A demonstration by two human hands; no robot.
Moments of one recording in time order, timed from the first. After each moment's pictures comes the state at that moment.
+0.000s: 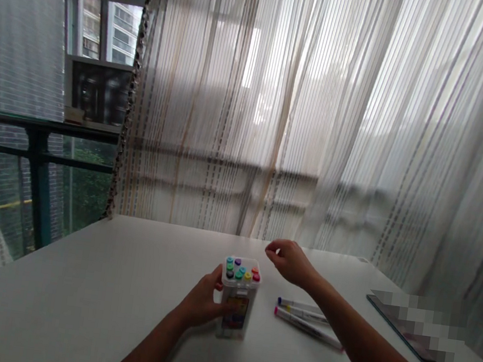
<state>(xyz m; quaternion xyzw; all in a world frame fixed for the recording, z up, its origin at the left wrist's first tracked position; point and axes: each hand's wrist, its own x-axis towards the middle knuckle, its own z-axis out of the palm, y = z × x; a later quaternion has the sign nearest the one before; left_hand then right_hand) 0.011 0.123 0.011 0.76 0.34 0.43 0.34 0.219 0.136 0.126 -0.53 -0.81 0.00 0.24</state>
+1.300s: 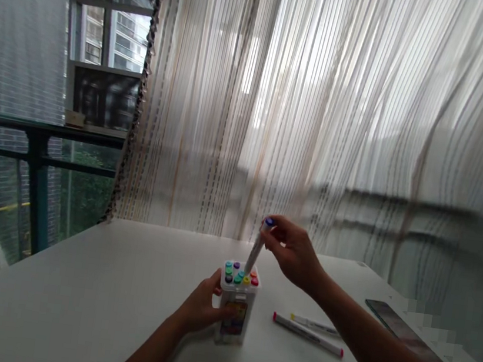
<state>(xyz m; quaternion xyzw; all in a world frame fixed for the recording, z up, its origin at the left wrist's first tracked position) 0.009 0.127 0.009 0.76 0.33 0.44 0.35 0.190 0.096 0.169 -0.31 -0.79 0.12 0.52</state>
